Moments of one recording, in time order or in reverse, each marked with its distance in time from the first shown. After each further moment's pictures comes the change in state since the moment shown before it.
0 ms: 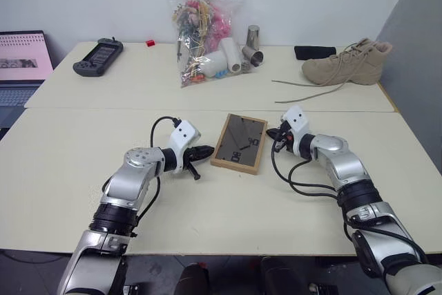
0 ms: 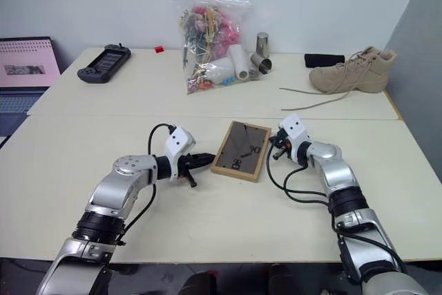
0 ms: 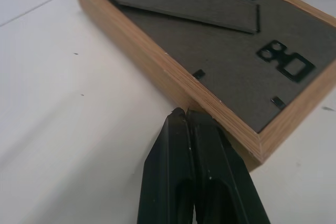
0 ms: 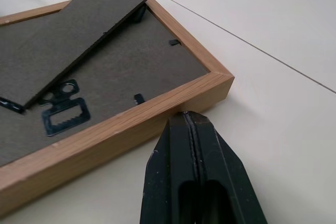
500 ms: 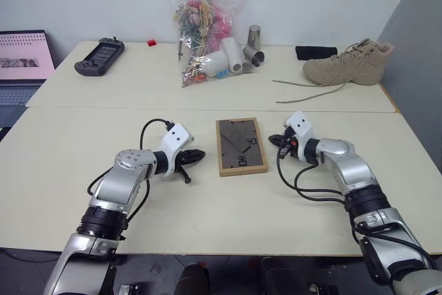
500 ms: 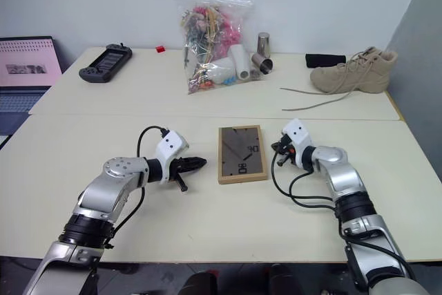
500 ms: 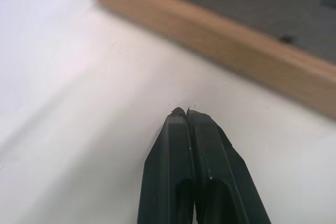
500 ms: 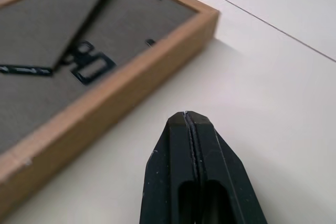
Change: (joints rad) left arm -0.063 0.026 -0.005 0.127 0.055 -0.037 0.094; right arm 0.051 -0.071 0.006 -0.074 0.015 0.039 0.058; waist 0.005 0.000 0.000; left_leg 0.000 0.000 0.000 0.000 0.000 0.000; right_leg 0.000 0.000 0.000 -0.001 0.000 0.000
